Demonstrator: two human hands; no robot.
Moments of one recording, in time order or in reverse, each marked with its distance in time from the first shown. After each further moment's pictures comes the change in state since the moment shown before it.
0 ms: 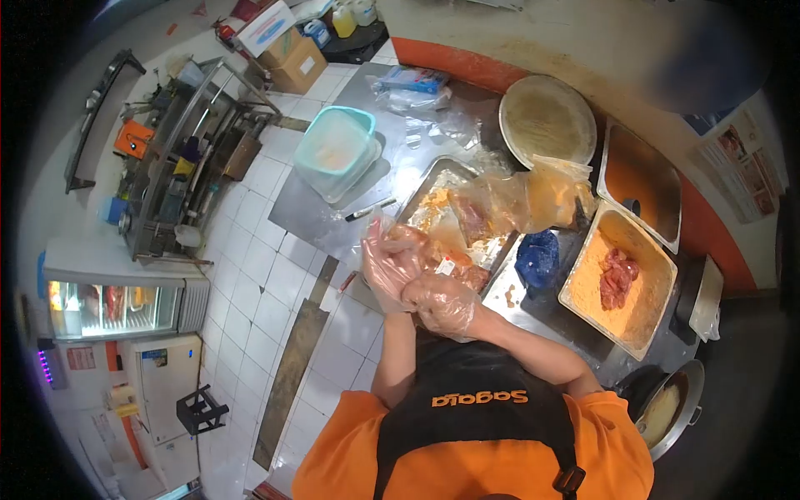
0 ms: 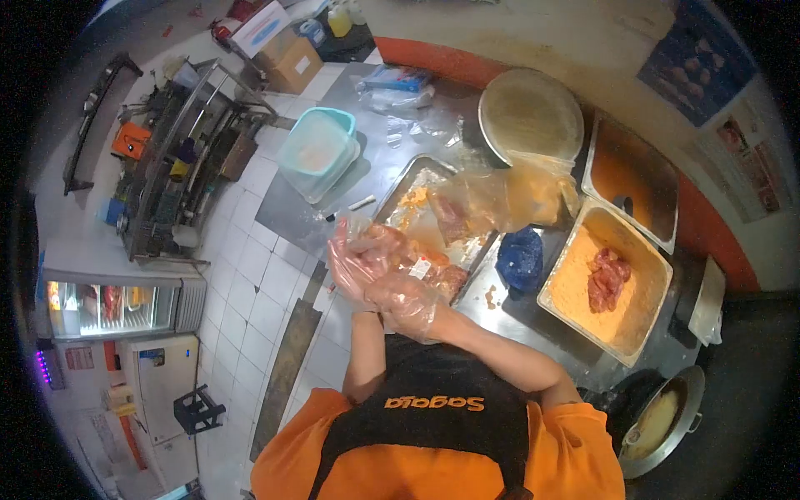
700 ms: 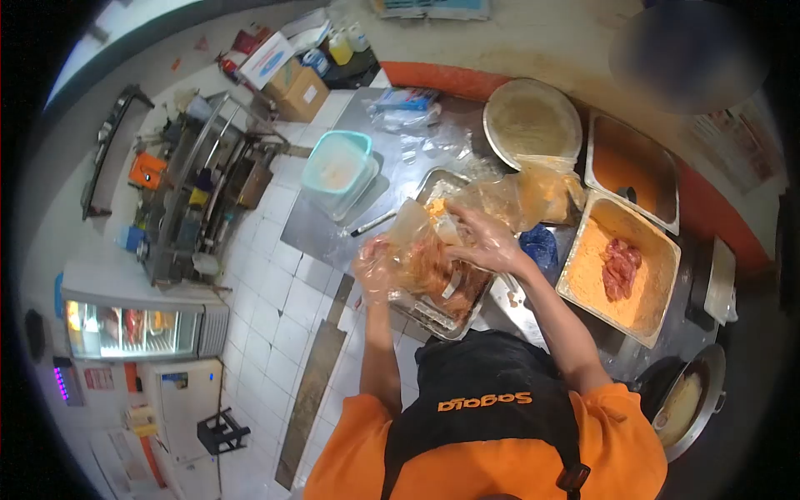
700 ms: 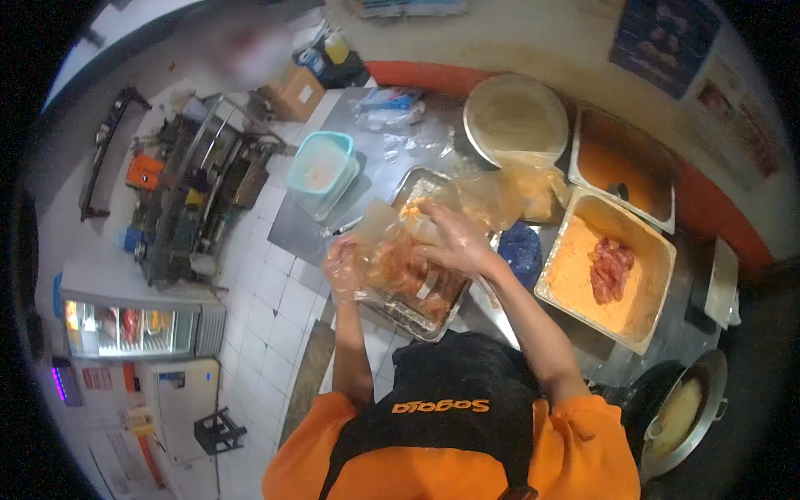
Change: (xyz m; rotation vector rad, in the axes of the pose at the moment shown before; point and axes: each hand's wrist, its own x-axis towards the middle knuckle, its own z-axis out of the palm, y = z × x) left_hand 0.027 0.016 -0.032 0.830 -0.059 0.378; right_hand -0.007 0.070 -0.084 -0.279 0.231 0.222
